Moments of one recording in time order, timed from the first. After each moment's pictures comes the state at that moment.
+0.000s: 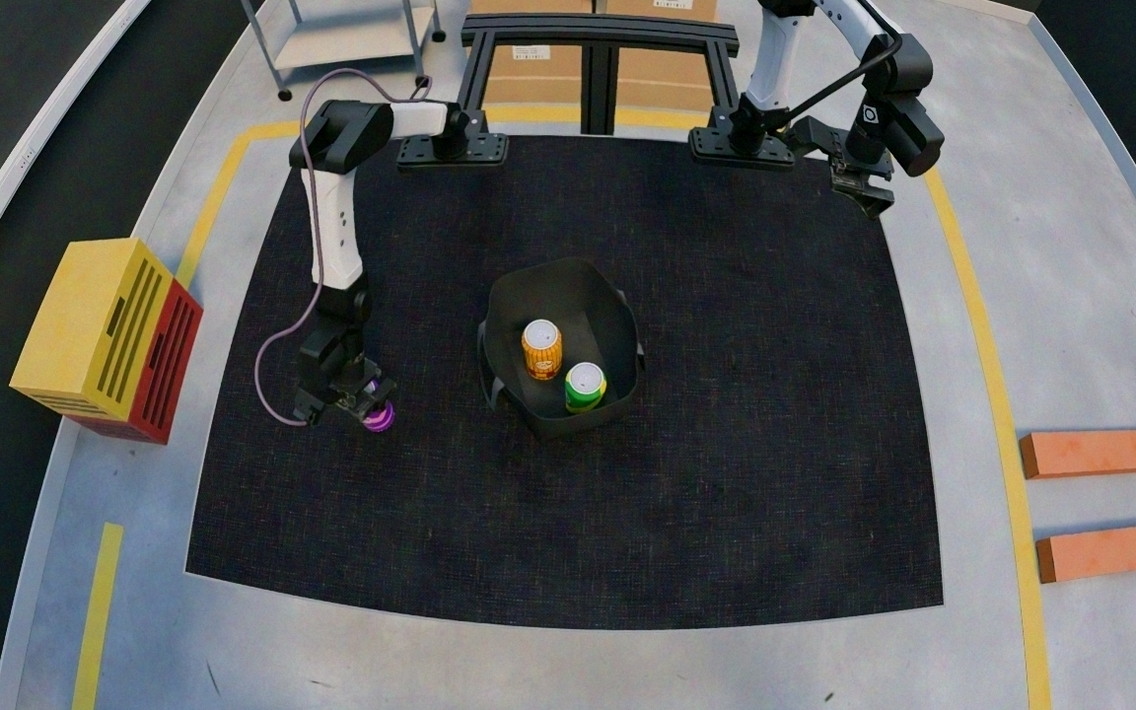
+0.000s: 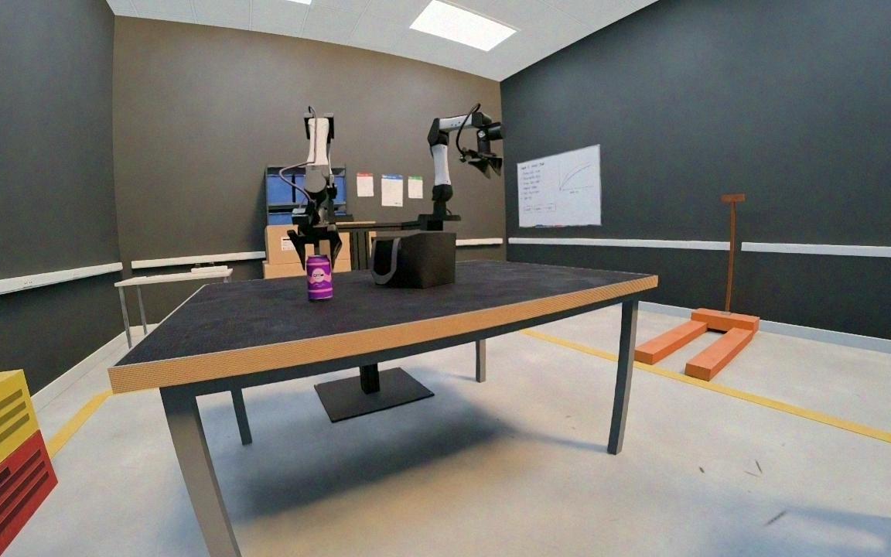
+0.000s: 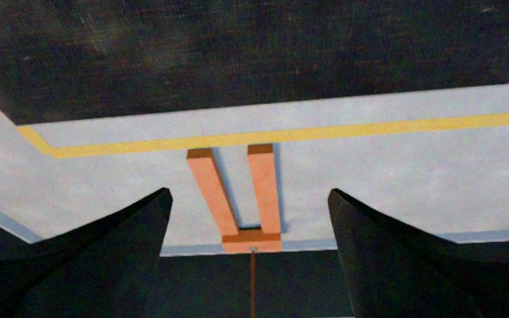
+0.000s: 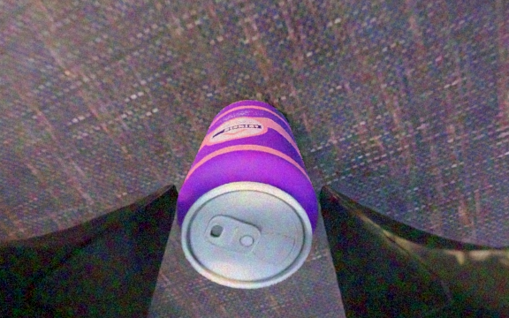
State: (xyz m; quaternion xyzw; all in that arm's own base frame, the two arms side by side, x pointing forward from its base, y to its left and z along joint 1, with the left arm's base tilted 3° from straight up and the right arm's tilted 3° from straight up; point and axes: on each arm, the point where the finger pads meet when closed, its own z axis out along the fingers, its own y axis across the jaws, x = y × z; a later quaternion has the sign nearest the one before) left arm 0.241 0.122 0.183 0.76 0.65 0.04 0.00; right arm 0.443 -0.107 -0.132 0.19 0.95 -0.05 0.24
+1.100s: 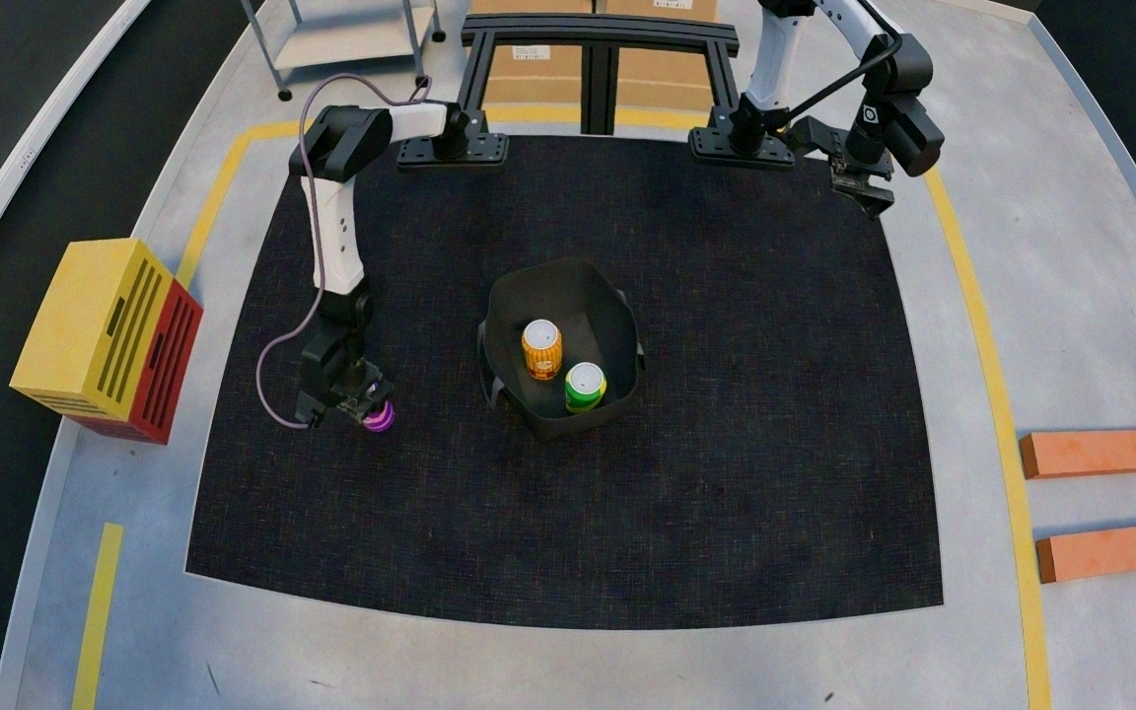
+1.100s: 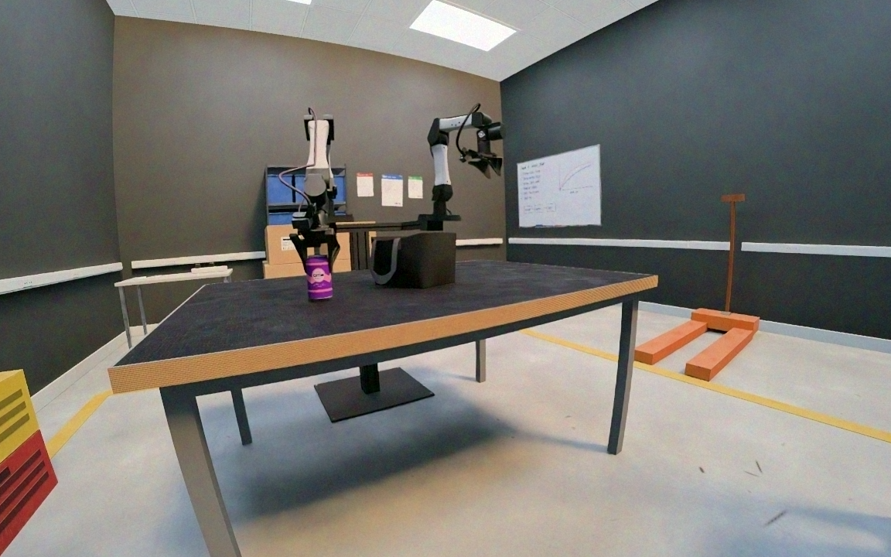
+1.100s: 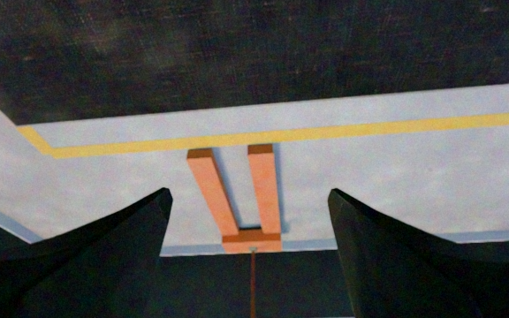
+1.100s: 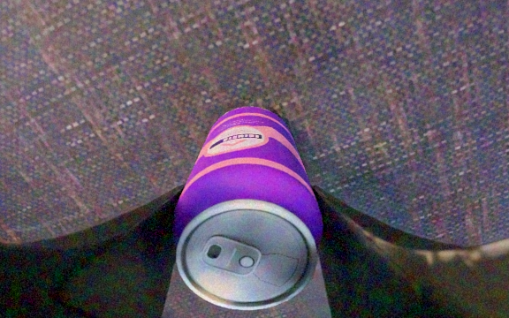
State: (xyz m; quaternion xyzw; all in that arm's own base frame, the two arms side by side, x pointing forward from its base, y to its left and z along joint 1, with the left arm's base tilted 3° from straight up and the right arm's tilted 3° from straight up) left arm 0.241 0.122 0.183 0.76 0.65 0.04 0.00; right arm 0.446 -0.108 -0.140 0.19 0.95 -0.05 0.24
